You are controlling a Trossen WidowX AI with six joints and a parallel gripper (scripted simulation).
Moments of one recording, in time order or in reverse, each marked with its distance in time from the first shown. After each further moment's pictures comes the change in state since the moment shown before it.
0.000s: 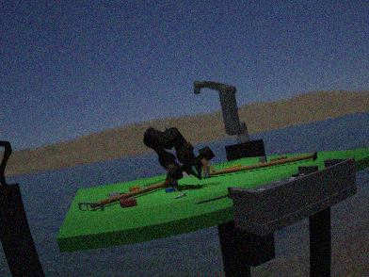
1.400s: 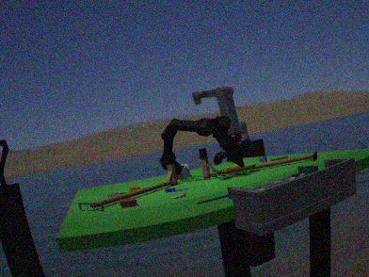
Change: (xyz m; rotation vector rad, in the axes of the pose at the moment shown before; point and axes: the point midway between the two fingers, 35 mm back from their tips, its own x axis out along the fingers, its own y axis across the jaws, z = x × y) arm -0.026 0.172 -0.143 -0.435 0.244 0.102
